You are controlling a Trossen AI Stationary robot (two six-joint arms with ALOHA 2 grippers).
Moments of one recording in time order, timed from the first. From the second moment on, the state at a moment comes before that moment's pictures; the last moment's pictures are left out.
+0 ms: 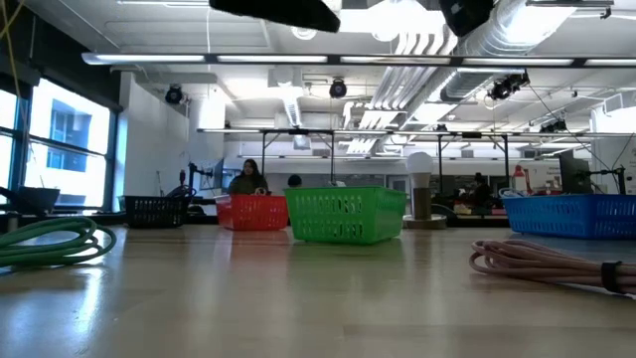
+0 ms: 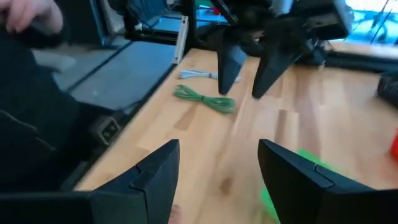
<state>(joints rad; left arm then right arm) -0.30 1.52 1.13 -0.14 -0.20 0.40 0.16 1.00 0.79 -0.18 -0.21 -0.02</state>
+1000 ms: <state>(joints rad) -0.26 1.60 1.30 -0.79 -0.61 -0.09 0.45 1.69 1.12 -0.57 -0.18 0.74</state>
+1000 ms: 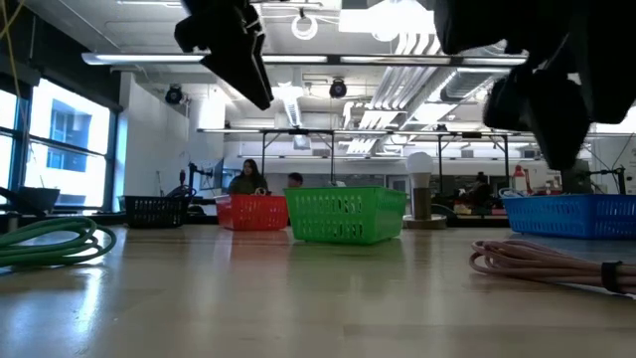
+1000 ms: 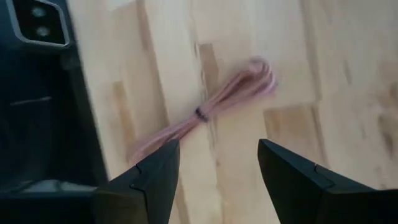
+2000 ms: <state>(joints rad) -0.32 1.60 1.30 -1.14 -0.68 -0.49 0.56 1.87 1.19 -0.51 -0.07 0.98</state>
